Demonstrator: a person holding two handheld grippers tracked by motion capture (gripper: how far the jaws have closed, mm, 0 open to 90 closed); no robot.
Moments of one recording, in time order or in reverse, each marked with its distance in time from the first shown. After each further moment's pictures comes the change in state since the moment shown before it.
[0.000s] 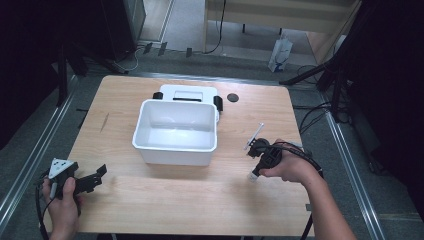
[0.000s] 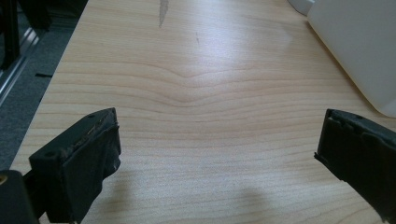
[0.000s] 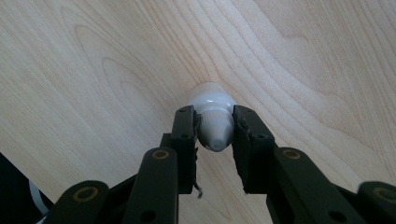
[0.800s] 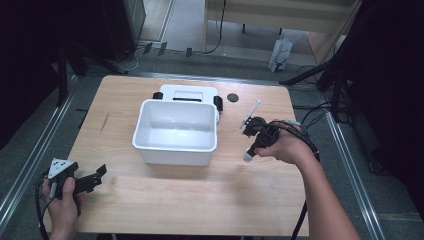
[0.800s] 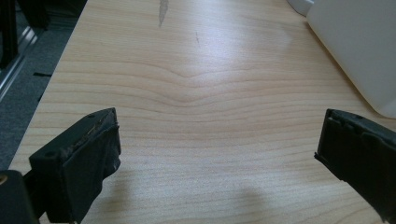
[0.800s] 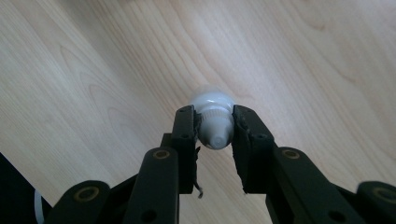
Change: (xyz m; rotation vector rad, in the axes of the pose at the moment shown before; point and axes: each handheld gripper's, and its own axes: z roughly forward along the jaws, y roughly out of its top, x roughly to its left) left arm 0.001 0.000 0.000 0.000 -0.003 -0.003; right arm -0.011 0.040 -0.049 -0.074 -0.034 -0.031
